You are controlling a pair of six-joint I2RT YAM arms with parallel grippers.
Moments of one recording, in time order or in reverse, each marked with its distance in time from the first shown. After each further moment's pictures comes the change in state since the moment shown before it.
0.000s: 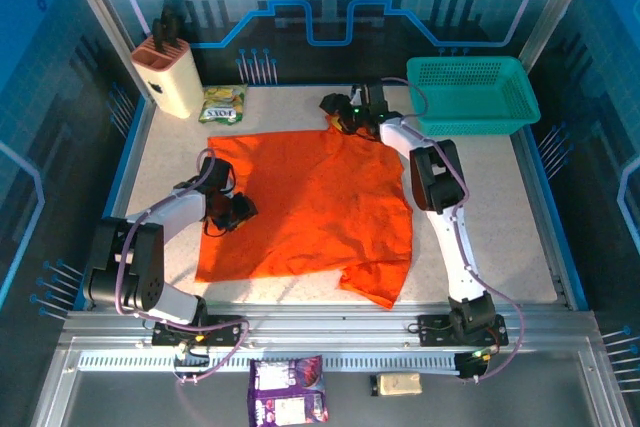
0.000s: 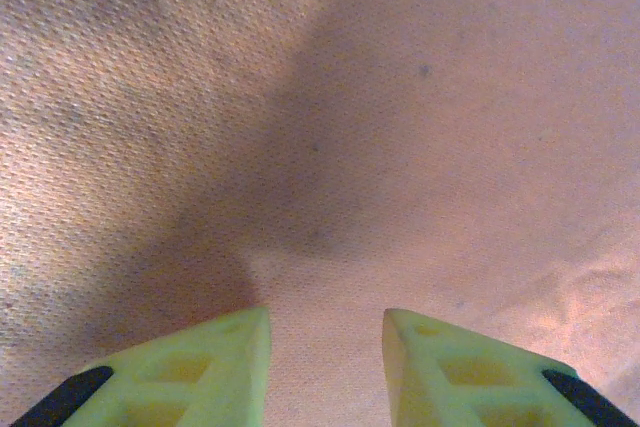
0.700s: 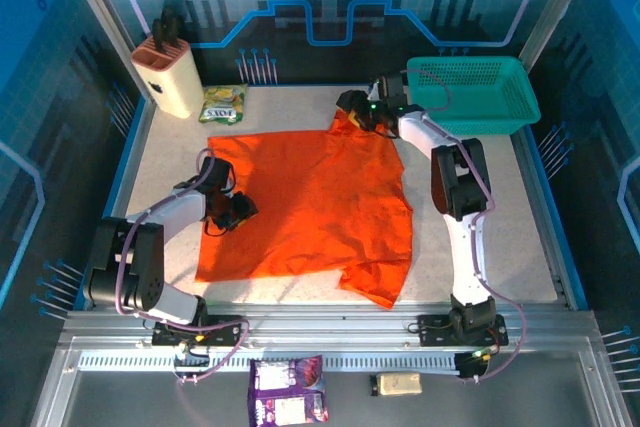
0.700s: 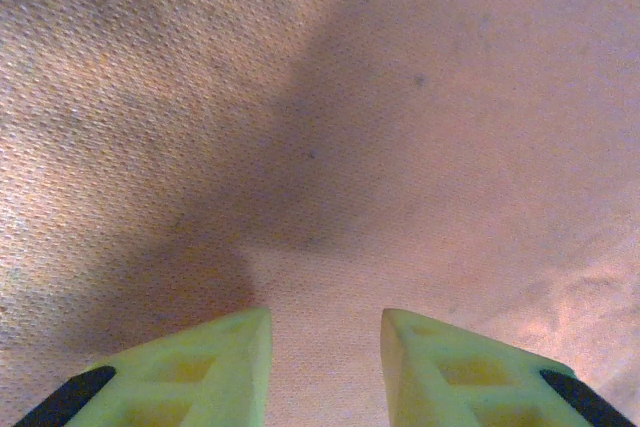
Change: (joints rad) left arm 0.000 0.000 0.000 0.013 0.000 -0.021; right arm -0.045 -0.271 -0.272 -0.114 0.048 -0.109
